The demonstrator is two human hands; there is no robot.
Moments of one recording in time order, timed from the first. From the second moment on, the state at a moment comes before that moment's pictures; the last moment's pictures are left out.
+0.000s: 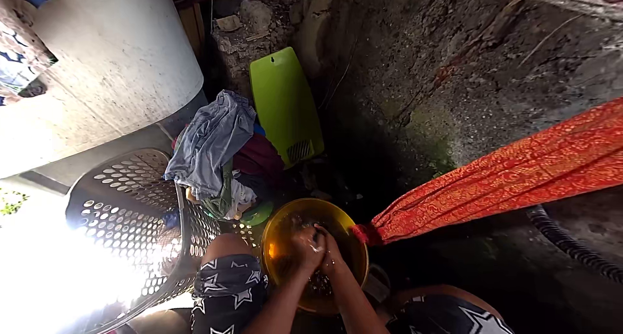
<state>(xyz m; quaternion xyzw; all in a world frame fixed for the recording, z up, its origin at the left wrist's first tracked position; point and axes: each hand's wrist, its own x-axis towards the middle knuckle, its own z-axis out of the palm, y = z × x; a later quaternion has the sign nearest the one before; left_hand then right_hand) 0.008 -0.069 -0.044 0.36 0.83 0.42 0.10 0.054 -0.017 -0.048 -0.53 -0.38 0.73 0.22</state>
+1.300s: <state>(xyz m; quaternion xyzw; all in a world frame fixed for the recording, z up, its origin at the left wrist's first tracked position) -0.021 -0.087 0.029 -0.06 0.44 0.74 0.51 0.043 -0.043 0.010 -0.33 -0.75 0.39 0.42</state>
